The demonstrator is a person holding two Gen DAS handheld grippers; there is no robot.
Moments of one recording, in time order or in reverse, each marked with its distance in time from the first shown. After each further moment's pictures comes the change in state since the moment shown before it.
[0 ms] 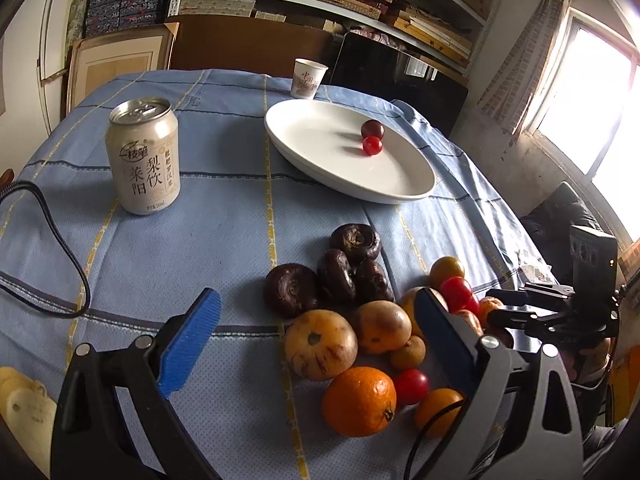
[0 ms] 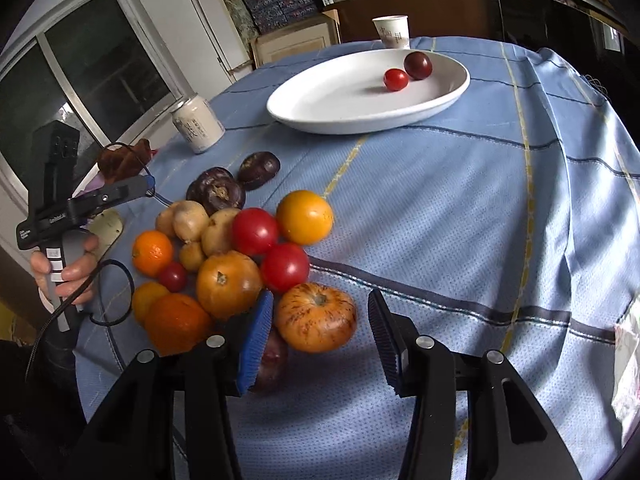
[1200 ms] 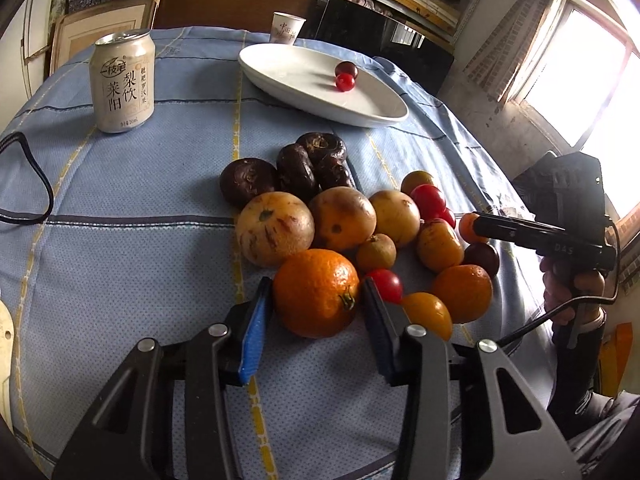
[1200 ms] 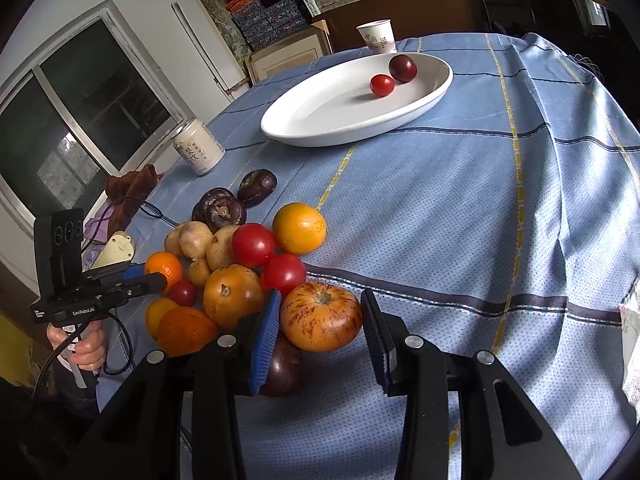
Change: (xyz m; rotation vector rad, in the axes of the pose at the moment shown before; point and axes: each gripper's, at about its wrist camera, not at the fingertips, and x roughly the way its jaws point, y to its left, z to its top) left arm 0.000 -0.017 -0.056 0.013 0.121 -0.060; right arm -0.012 -0.013 -0.004 0.082 -0.050 0.047
